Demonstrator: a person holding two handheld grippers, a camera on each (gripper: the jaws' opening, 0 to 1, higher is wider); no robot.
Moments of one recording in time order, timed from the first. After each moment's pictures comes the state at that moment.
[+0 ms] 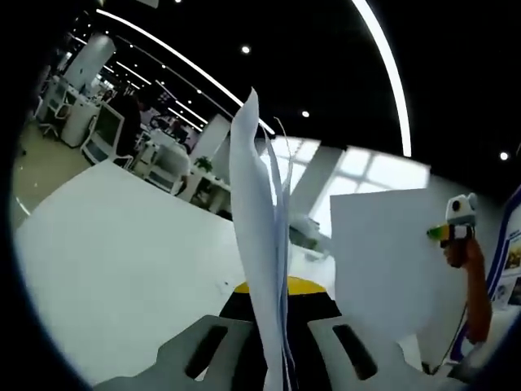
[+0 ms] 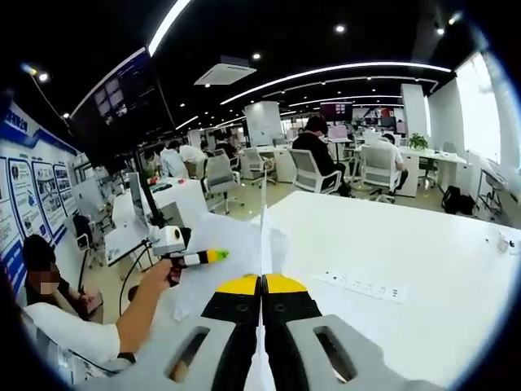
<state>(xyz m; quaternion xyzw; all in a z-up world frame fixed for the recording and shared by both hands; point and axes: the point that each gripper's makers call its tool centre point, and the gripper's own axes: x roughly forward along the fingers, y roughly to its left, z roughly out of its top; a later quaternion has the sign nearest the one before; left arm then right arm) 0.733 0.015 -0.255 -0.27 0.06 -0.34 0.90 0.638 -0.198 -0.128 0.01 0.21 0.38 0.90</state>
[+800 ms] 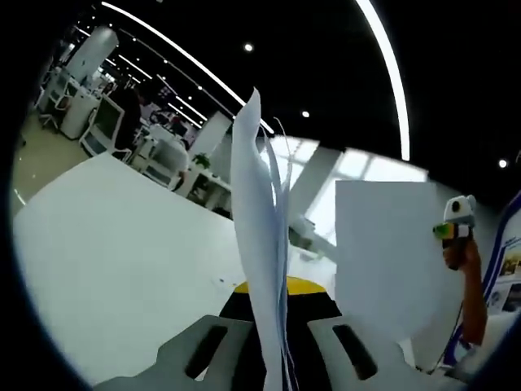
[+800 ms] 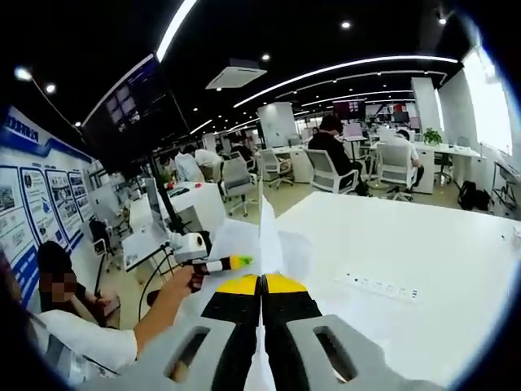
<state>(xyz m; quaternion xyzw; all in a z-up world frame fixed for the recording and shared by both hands) 0.733 0.015 -0.259 -0.28 0.07 -0.35 0.89 0.628 -0.178 -0.119 0.04 0.20 0.42 0.88</state>
